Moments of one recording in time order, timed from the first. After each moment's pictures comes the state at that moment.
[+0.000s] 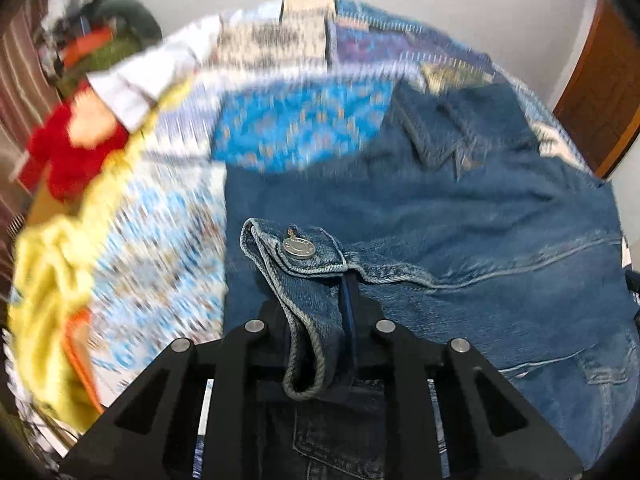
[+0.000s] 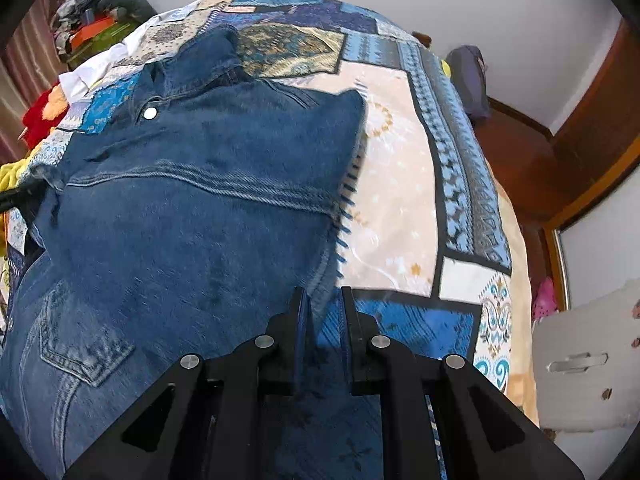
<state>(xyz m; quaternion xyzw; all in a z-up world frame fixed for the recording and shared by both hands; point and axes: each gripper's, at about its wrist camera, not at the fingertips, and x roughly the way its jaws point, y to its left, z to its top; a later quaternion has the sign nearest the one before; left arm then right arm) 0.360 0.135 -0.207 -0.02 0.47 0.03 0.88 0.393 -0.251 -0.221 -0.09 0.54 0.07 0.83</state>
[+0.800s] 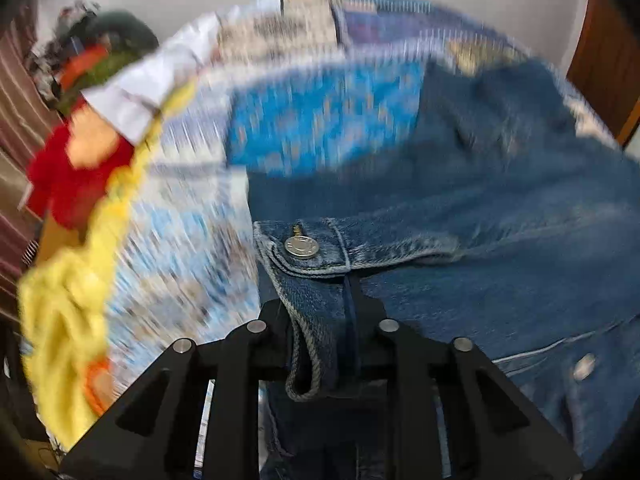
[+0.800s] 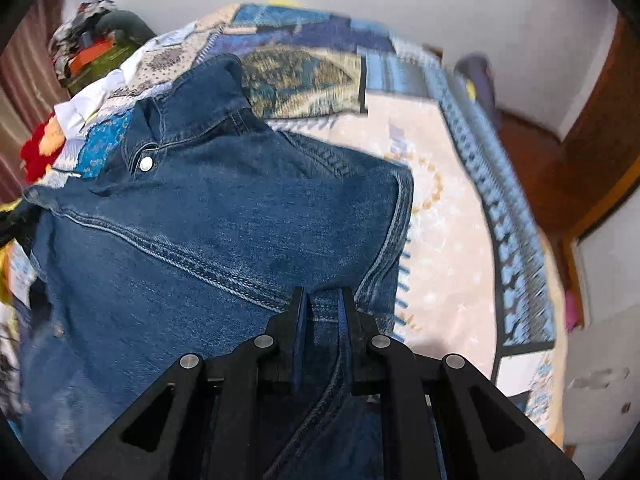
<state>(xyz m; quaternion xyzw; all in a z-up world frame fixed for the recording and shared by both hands) 0.388 0.160 -0.252 0.02 0.52 0.03 0.86 0.442 -0.208 -0.227 -0.09 0.49 0.08 0.86</state>
